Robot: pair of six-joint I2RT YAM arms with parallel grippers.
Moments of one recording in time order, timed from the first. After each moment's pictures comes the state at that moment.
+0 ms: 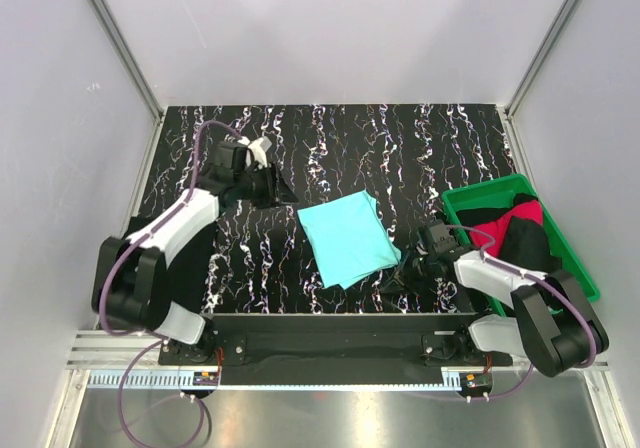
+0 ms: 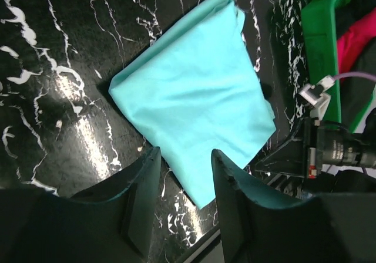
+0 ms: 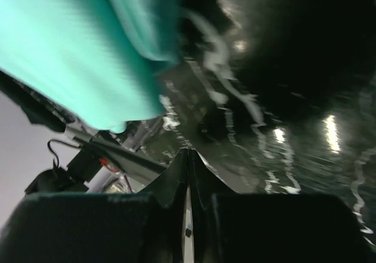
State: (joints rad) left arm -0.29 1.51 1.02 -0.29 0.54 -0.48; right arm 0.39 1.27 0.41 -0.28 -0.49 1.03
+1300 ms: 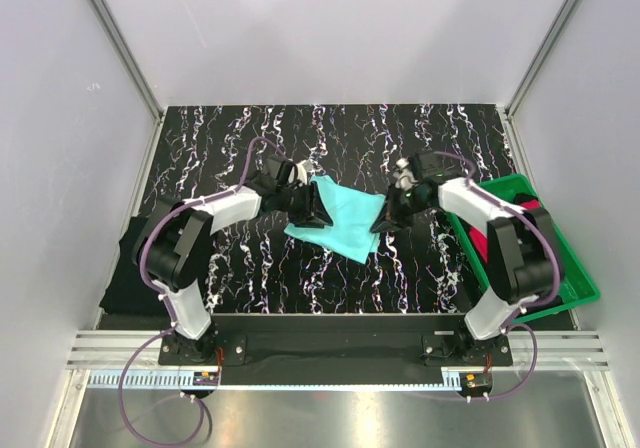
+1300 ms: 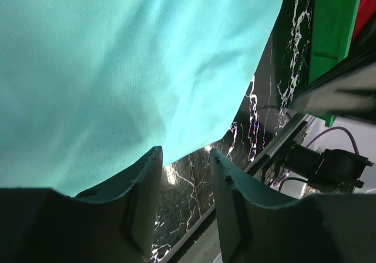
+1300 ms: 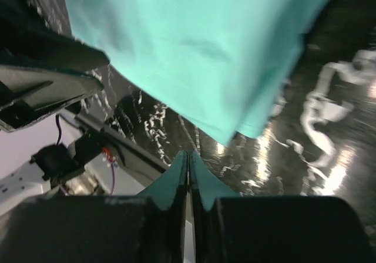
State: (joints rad) left arm -0.48 1.78 1.06 -0.17 0.60 -0.64; right arm 0.27 1.64 1.06 -0.57 -0.57 0.54
